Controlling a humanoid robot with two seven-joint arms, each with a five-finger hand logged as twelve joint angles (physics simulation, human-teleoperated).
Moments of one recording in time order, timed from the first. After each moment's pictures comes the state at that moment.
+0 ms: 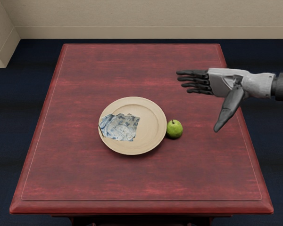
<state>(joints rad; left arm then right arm) -0.04 0.00 0.02 0.00 0.00 0.17 0.12 0.94 -0.90 0.46 1.43 -0.39 0.61 -0.10</state>
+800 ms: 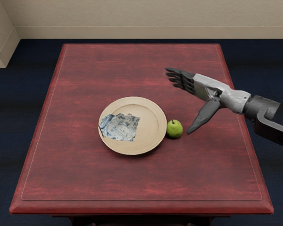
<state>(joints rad) -0.04 0.00 0.02 0.00 0.00 0.17 0.12 0.74 -0.73 0.46 1.38 -0.70 0.28 0.31</state>
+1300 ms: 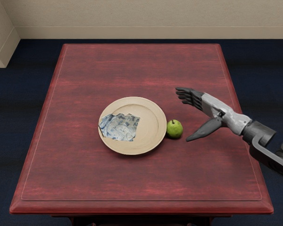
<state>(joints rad) -0.04 0.00 0.02 0.00 0.00 0.17 0.12 0.56 -0.64 0.45 1.26 -0.80 0.10 0.46</state>
